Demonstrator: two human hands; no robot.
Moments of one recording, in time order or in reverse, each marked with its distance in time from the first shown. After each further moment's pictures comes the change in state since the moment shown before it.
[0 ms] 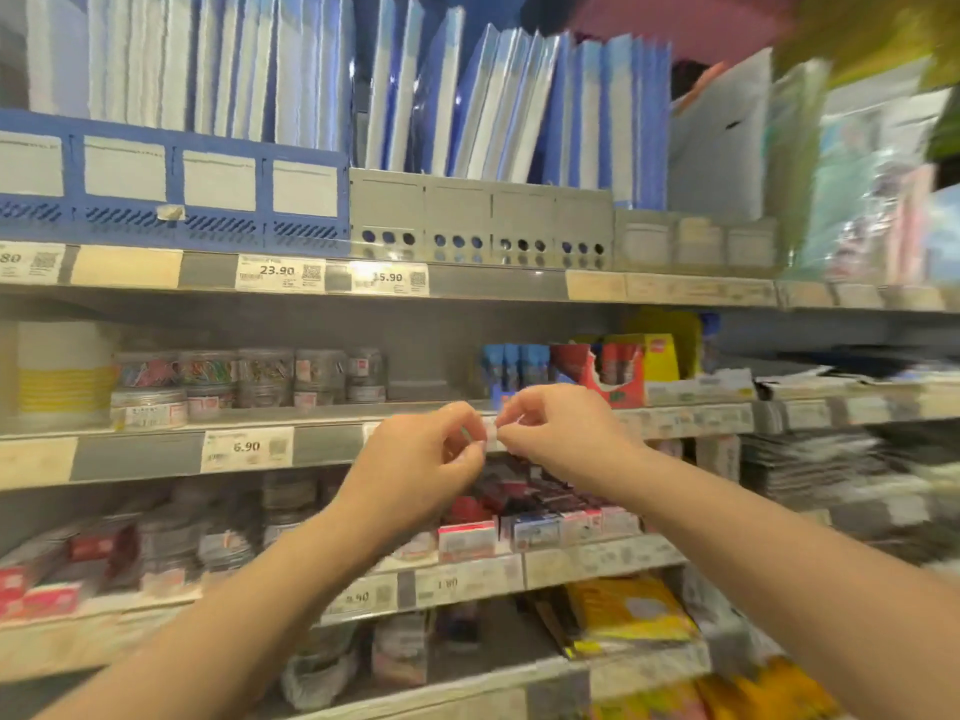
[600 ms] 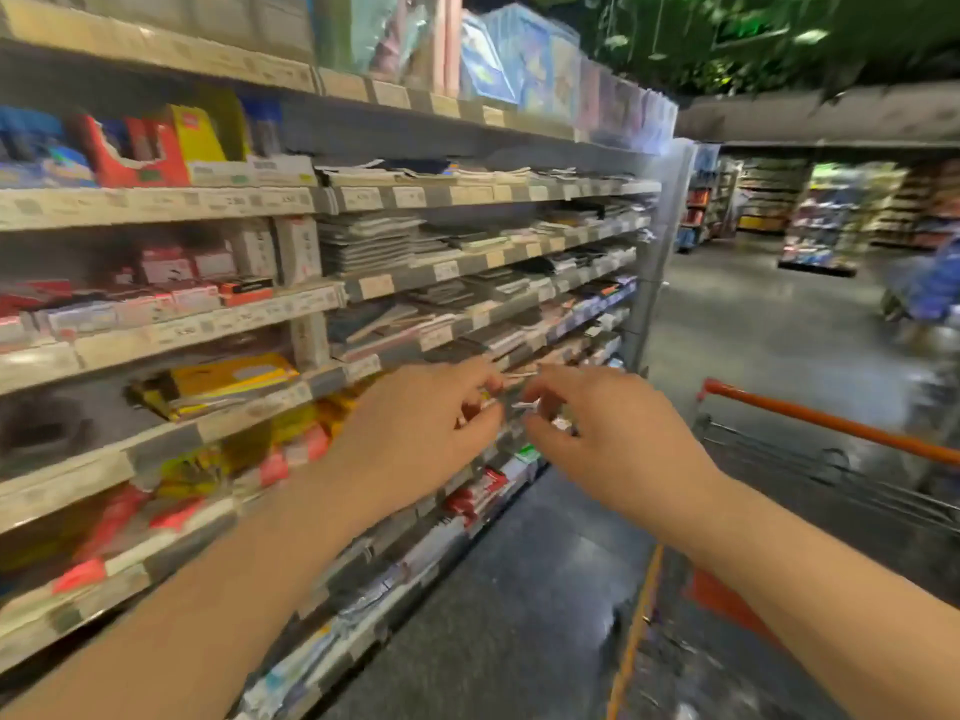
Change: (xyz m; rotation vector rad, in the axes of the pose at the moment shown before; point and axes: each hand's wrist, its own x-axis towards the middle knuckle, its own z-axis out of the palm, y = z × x) left_hand -0.169 0.349 0.112 -0.358 -0.415 0.480; right_hand -0.440 0.074 -0.192 -0.508 0.059 0.418
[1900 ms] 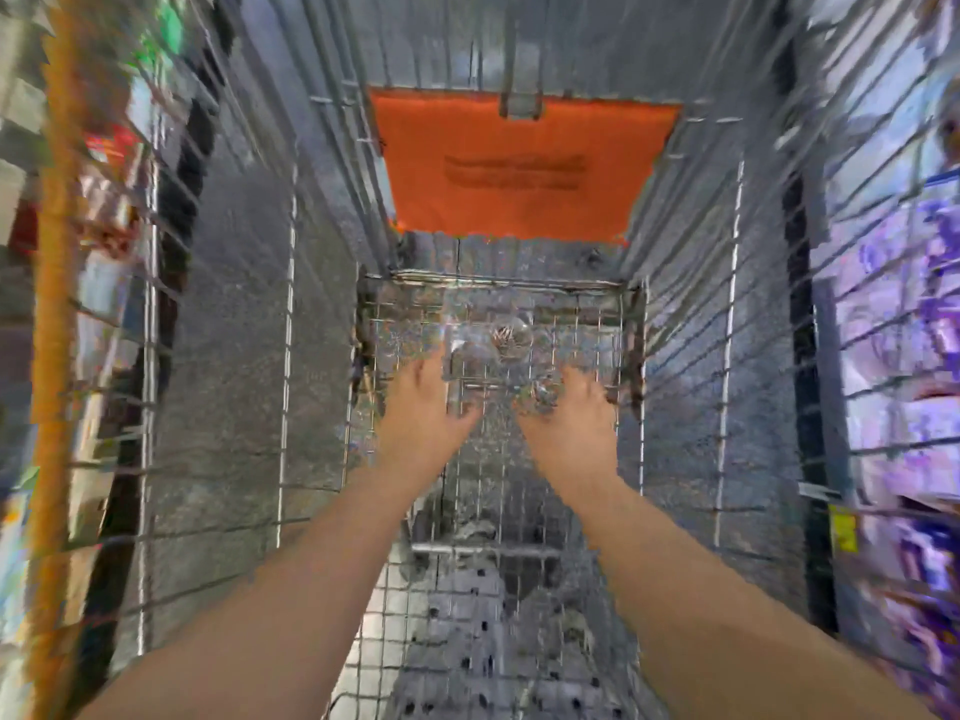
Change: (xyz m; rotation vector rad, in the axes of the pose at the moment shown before) left_hand -0.056 0.150 0.717 -0.193 -0.991 -0.351; right_hand -0.373 0.432 0.350 0.250 -0.374 1.645
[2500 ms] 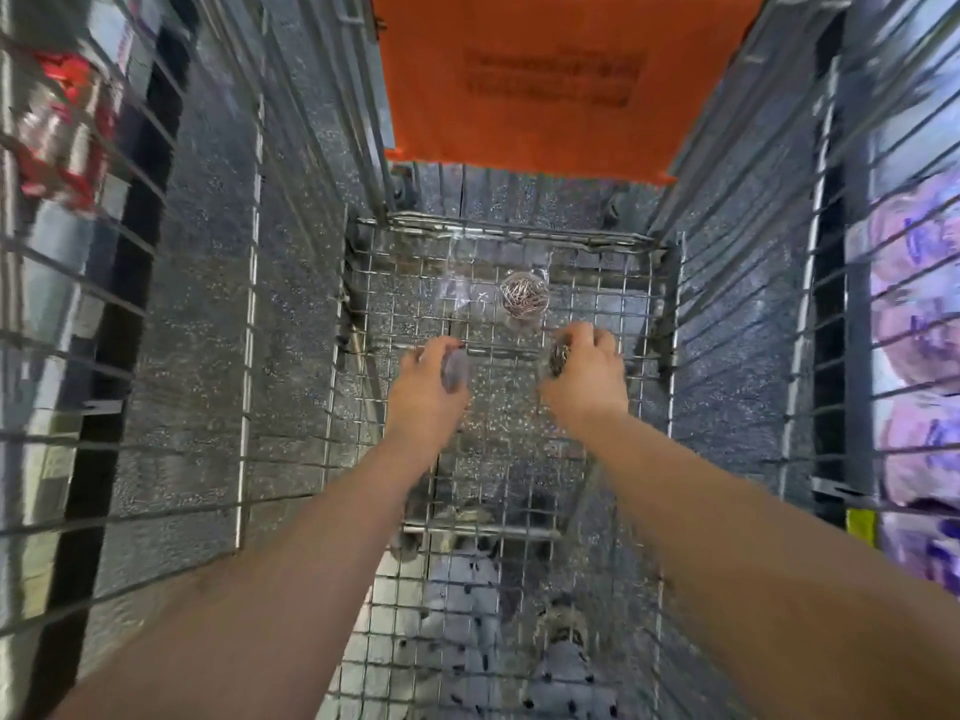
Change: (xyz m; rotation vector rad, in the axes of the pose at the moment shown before) left_hand 0.040 -0.022 0.049 -0.173 -0.029 -0.083; right_hand 0.082 0.018 0.039 -0.078 -0.063 -0.012
